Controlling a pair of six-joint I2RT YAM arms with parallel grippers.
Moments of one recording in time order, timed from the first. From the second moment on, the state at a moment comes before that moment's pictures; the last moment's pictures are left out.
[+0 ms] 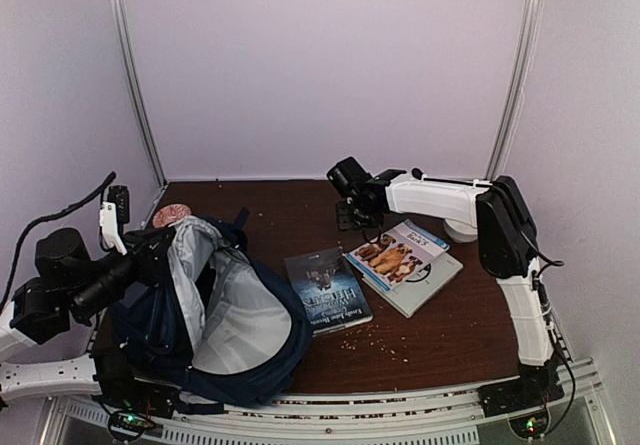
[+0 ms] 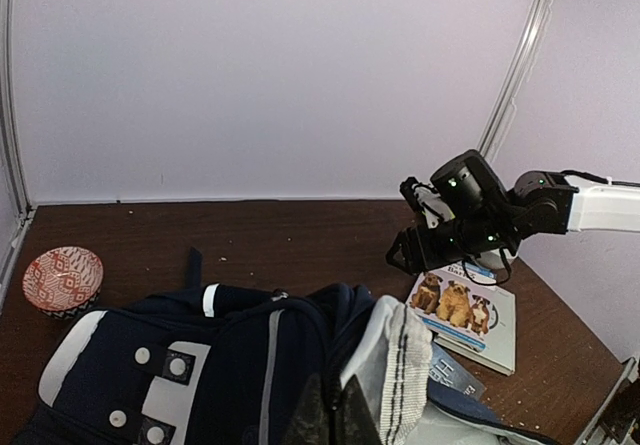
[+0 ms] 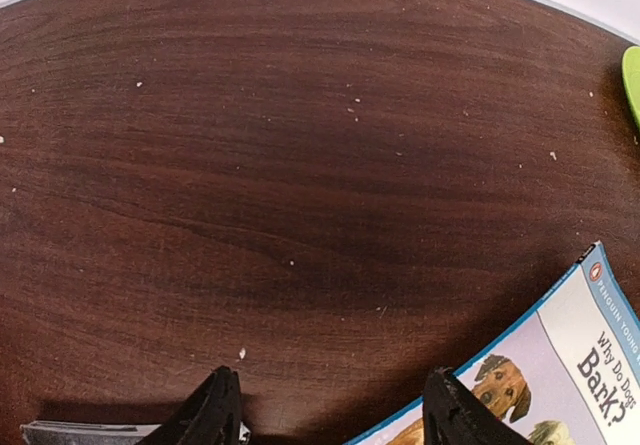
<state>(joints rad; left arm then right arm) -1.00 0.40 0.61 -0.33 -0.52 -0.35 0.72 2.25 1.89 -0.61 0.42 0.53</state>
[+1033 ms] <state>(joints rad) -1.00 0.40 0.59 -0.30 -0.52 -0.35 0.72 2.41 2.10 -0.97 0.38 0.32</state>
